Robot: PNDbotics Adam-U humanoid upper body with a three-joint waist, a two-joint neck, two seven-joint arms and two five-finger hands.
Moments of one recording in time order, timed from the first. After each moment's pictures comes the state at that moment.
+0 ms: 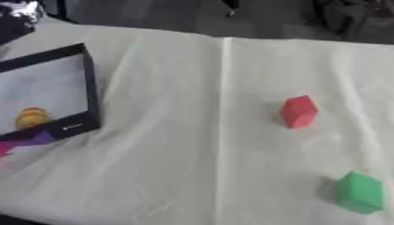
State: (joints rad) left arm -0.56 0.82 -0.11 -1.93 0.01 0.48 0.21; right arm -0.32 -0.96 0.06 -1.98 0.30 0.28 -0.21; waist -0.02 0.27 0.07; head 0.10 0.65
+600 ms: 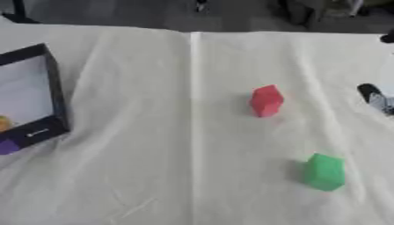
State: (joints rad) left arm -0.51 0.73 -0.11 -1.98 0.16 0.21 0.33; right arm -0.16 -1.07 -0.01 -1.98 0.21 0.19 0.12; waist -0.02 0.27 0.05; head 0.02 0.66
